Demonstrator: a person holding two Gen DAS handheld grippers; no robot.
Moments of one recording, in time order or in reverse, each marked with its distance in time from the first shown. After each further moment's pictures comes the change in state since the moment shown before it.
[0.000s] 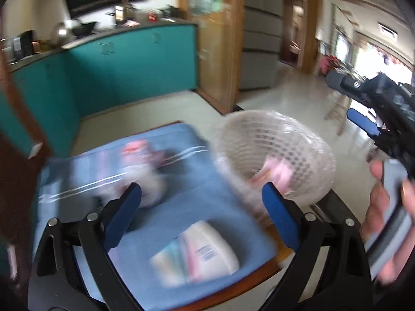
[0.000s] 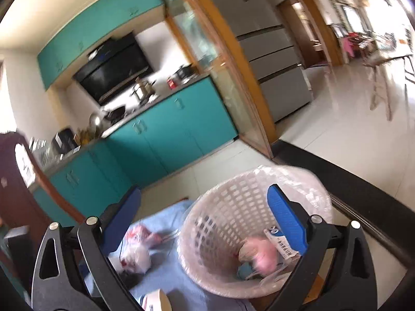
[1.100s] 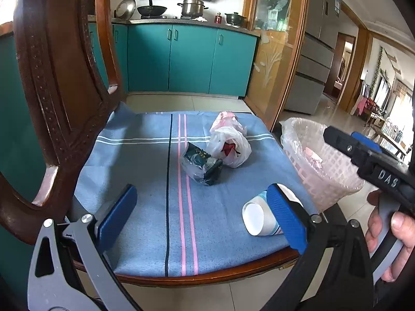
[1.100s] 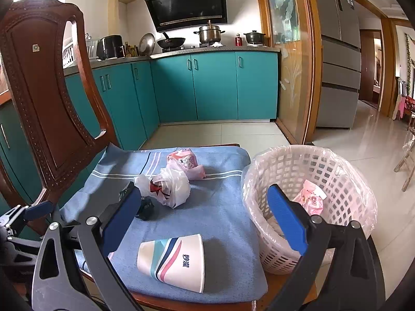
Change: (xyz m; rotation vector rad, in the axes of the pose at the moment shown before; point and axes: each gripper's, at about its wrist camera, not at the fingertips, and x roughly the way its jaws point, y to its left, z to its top) left arm -0.038 0.090 -0.061 -0.250 -0.014 0.128; right arm 0.018 0.115 -0.083 -0.425 0.206 0.087
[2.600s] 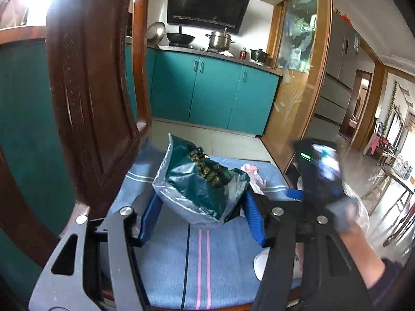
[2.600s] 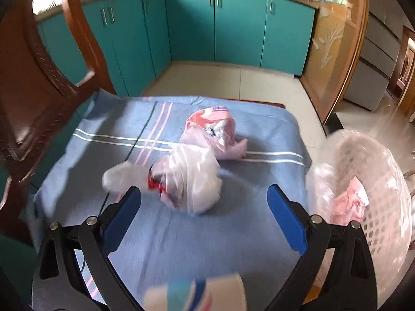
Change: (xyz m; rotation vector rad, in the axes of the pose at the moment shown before) left arm -0.032 0.022 0.029 -0.120 -0.169 0.071; right arm 0.176 0.064 0.019 -0.120 0.433 0.023
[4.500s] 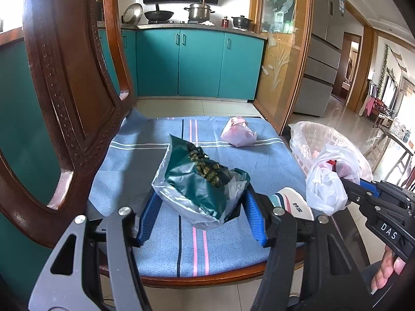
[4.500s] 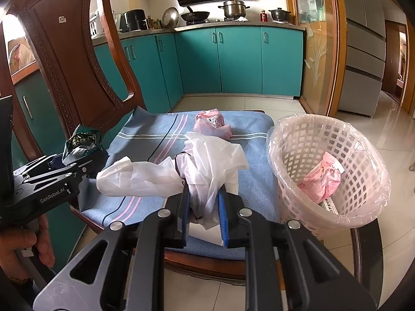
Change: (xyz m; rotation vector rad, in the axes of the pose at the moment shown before) left arm 0.010 -0.016 -0.034 0.126 0.143 -0.016; right arm -0.157 -0.035 -0.133 0.040 -0.282 0.104
